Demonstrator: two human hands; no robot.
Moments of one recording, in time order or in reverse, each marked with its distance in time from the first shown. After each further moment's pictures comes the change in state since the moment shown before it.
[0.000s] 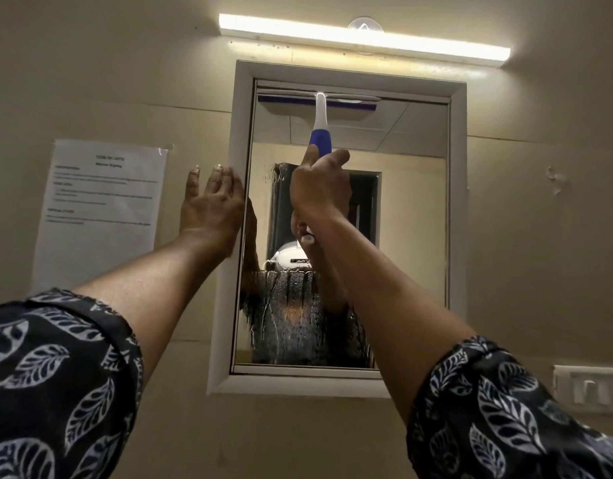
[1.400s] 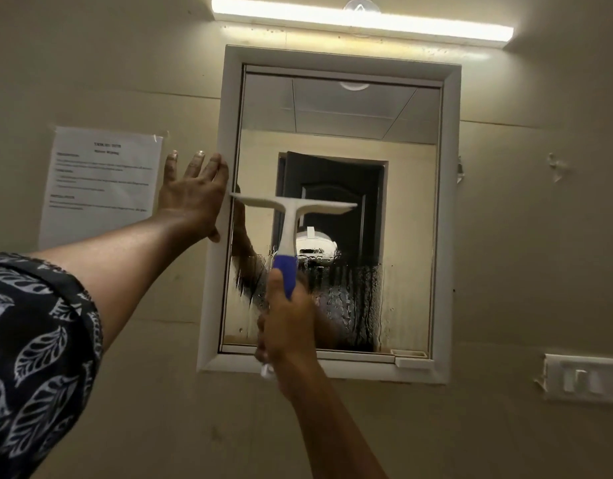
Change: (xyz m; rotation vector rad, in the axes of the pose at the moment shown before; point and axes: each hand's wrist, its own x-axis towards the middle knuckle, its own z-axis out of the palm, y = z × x) left_hand -0.002 -0.007 -0.001 -0.049 -0.015 0.003; right_hand -0.146 0.070 -0.030 0.490 -0.379 0.482
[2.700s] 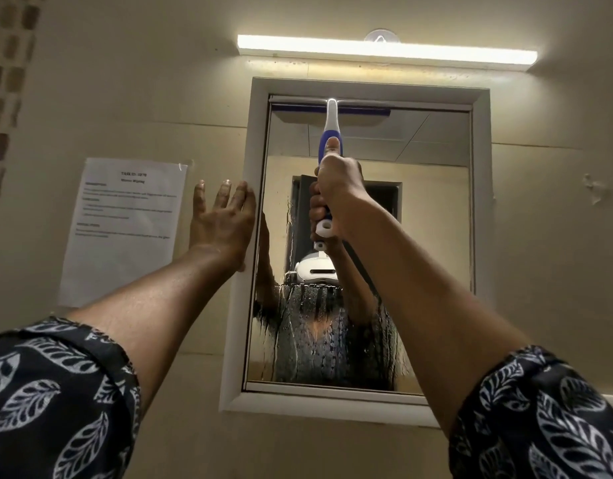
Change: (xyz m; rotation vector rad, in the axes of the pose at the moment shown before) left_hand 0.003 0.003 0.004 0.043 0.009 -0.024; right_hand 0.103 -0.148 0.019 -0.037 0.019 -0.085
